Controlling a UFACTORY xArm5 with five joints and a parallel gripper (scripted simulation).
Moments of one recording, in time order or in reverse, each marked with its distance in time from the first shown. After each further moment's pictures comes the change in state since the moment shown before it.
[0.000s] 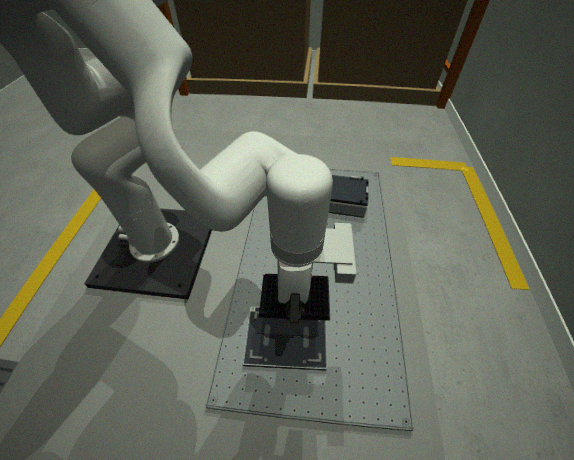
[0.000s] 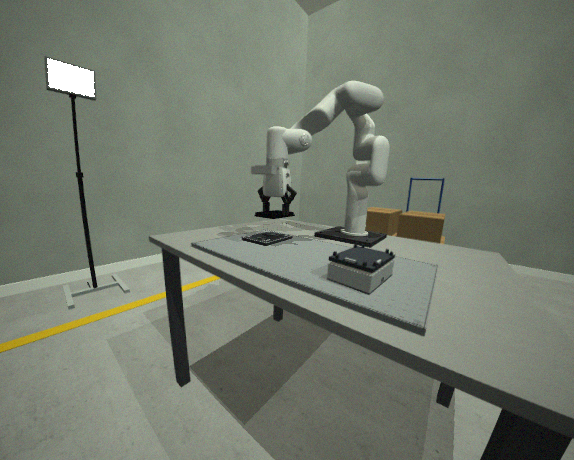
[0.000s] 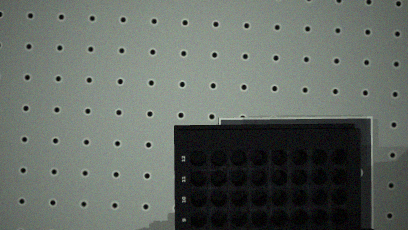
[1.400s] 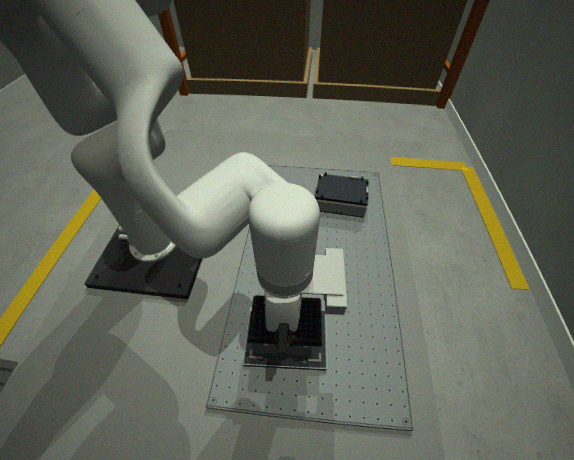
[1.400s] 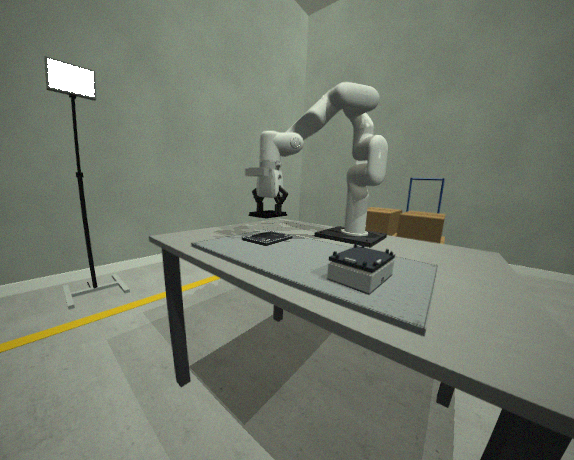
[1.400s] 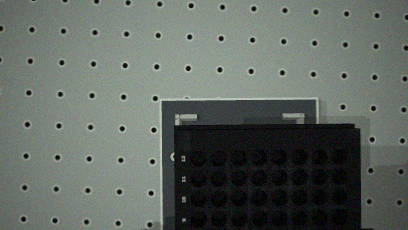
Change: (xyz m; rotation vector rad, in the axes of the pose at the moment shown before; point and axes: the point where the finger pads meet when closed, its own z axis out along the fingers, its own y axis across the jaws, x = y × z) arm -0.015 0.045 0.005 0.000 0.000 0.000
